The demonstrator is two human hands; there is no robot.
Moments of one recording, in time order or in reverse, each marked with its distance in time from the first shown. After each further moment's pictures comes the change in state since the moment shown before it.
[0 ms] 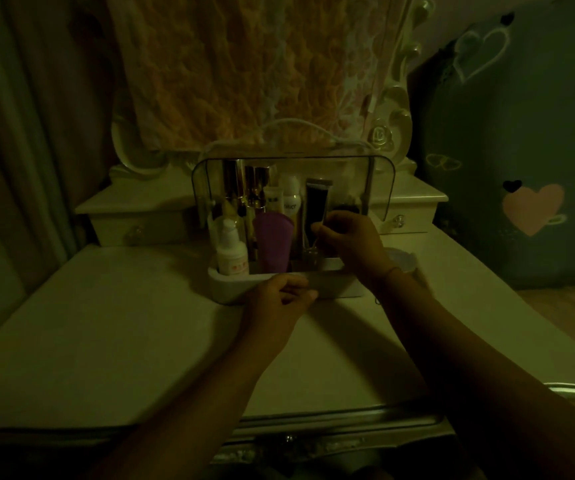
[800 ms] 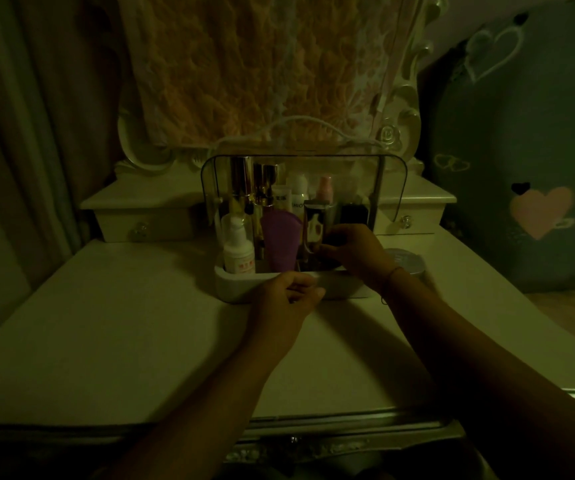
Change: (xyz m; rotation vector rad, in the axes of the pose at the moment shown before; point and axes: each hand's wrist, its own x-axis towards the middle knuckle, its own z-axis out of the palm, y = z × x) left_hand -0.002 0.005 -0.001 -0.010 0.012 0.010; right_hand 0.007 0.012 0.006 -0.348 -0.112 0.065
